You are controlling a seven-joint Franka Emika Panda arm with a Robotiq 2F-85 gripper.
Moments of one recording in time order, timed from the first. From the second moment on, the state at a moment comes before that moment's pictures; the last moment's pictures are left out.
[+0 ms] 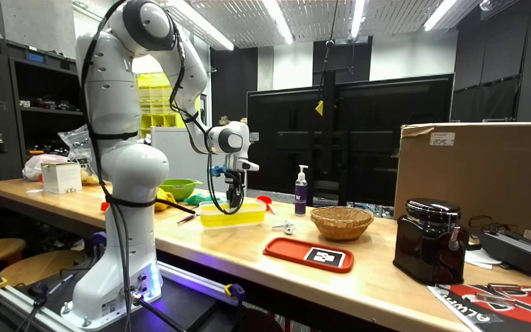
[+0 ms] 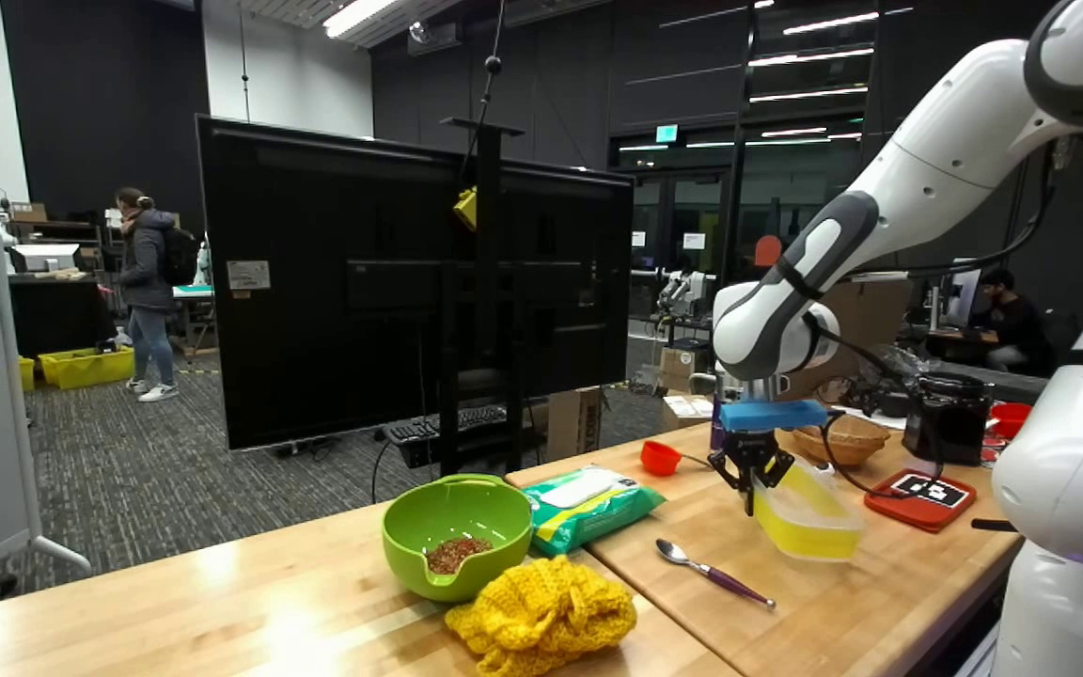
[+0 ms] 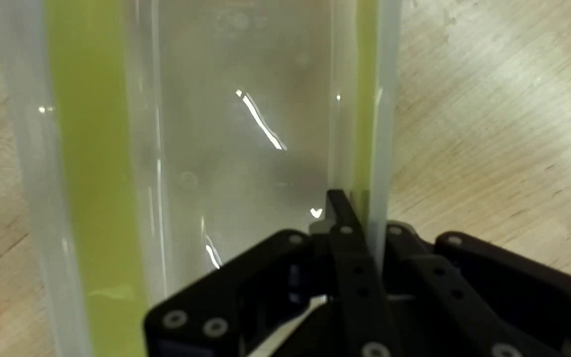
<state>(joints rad) -0.16 -0.16 -0.02 -2.66 -0.06 2.35 0.56</state>
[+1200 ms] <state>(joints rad) -0.04 -0.16 0.05 -2.32 -0.19 2.04 0.48</state>
